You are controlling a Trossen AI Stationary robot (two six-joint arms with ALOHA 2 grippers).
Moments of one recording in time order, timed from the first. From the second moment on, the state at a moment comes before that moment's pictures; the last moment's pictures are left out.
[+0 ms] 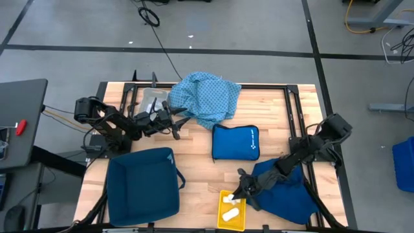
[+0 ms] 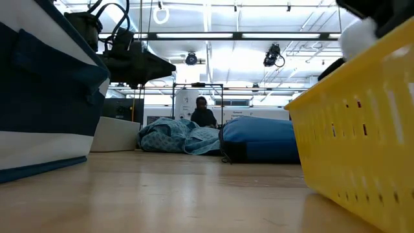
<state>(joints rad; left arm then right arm) 0.17 1.54 0.20 1.55 -0.23 0.11 0.64 1.67 0.57 0.70 0.12 0.52</state>
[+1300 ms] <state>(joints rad) 0.17 1.54 0.20 1.55 -0.24 0.12 0.66 1.70 0.76 0.39 0.16 0.50</state>
